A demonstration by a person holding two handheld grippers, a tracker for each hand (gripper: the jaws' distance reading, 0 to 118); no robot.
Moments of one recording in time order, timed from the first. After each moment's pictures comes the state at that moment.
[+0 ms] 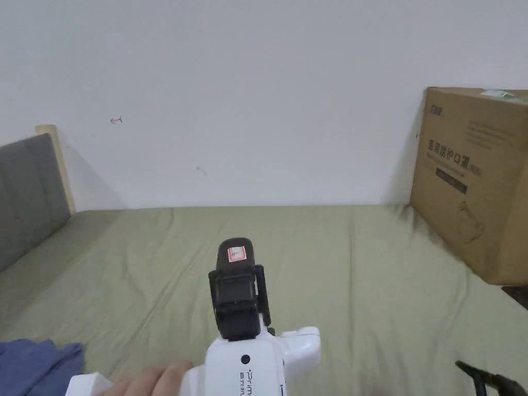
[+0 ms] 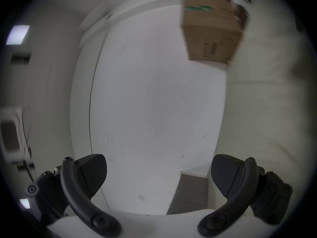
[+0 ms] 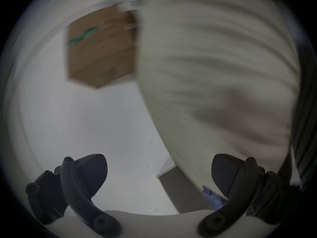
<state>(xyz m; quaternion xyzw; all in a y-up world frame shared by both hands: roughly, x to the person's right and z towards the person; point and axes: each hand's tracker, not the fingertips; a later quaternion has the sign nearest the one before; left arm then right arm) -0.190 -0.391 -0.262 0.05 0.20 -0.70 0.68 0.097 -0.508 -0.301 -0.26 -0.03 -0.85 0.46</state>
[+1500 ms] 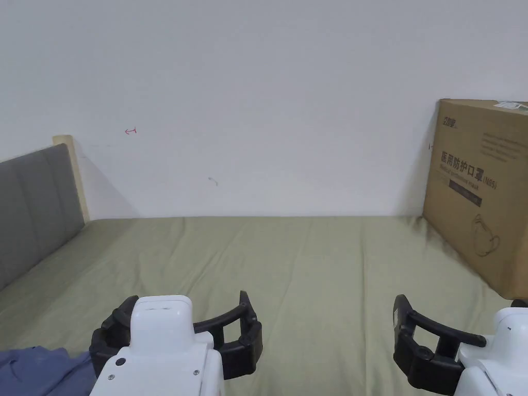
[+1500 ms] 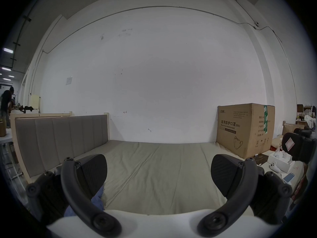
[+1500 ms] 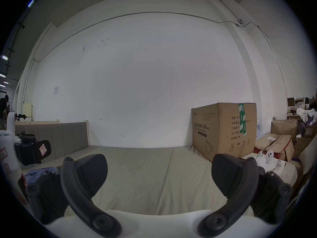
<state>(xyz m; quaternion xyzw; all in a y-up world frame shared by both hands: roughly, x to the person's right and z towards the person) -0.272 -0.337 -0.218 0.03 0.13 0.00 0.99 0.008 -0.339 -0.257 0.04 0.10 -0.02 0.99</state>
